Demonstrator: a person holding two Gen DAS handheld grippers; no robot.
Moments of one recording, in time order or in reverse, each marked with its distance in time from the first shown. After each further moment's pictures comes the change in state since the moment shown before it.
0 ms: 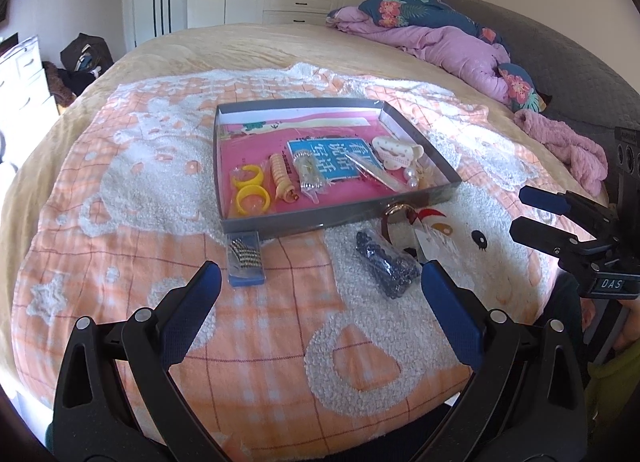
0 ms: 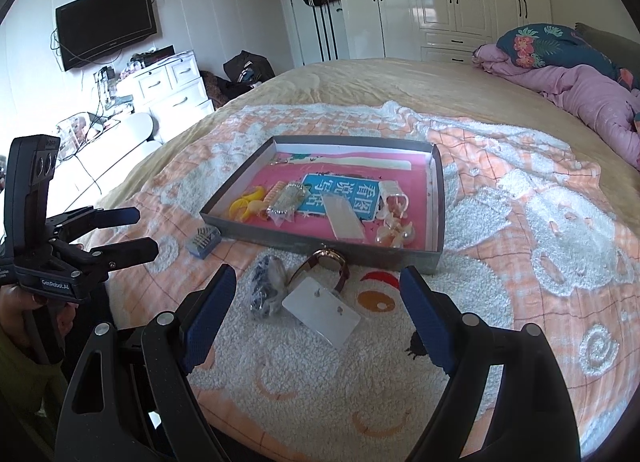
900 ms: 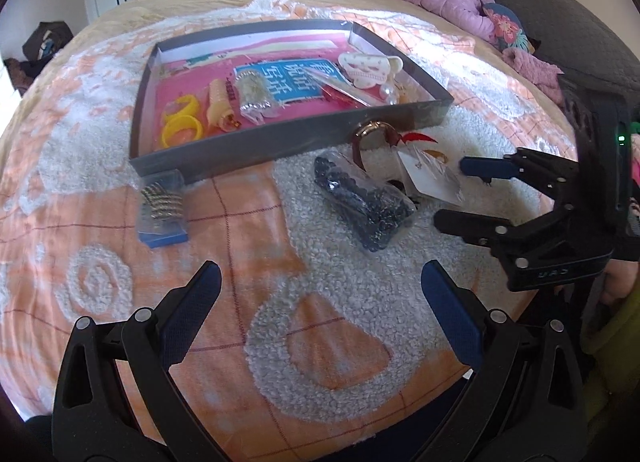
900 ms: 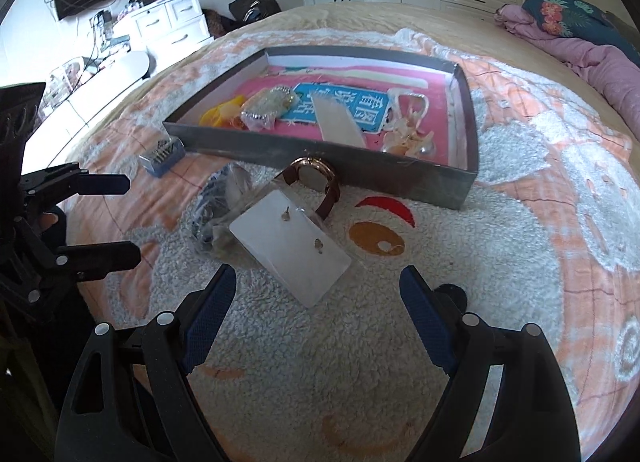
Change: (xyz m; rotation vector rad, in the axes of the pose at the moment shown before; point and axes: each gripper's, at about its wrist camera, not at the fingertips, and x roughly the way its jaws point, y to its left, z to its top) left arm 0.066 -0.027 -0.027 0.064 0.195 -0.076; right arm 0.083 -0.019 -0.039 -0.076 0.216 0.025
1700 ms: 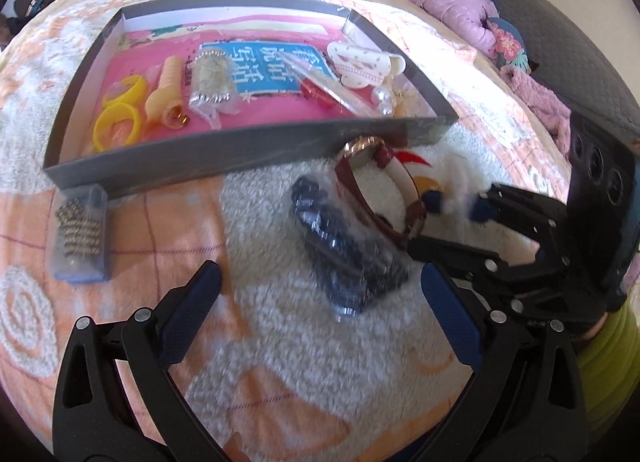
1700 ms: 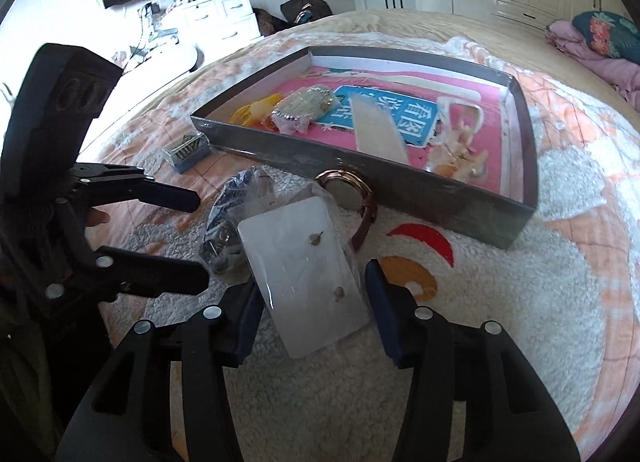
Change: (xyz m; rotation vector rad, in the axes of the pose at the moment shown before) left arm 0.045 -0.003 0.029 -0.109 0.038 -0.121; right arm 0.014 -0.013 0.006 -0.063 -0.051 0.170
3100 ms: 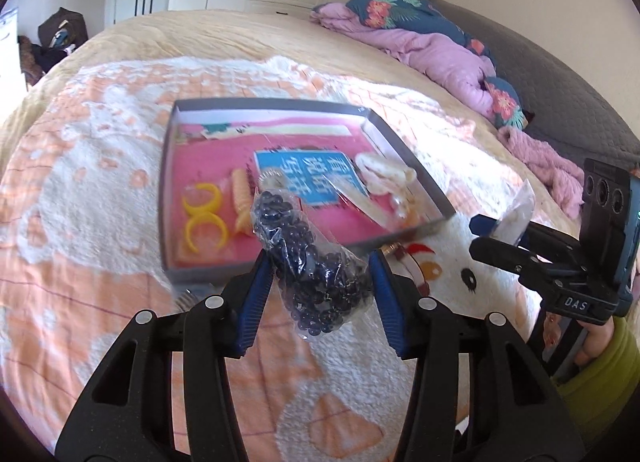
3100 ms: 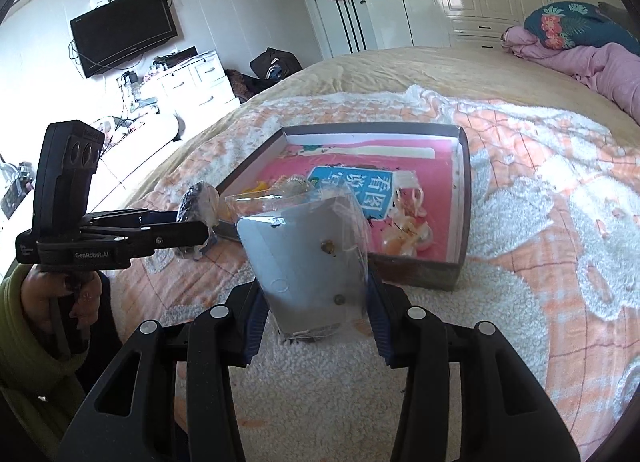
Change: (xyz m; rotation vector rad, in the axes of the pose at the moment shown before) left arm -0.075 0.029 0.031 0.002 -0.233 0.033; right arm -0.057 0.000 0.037 0.112 -0.183 -0.038
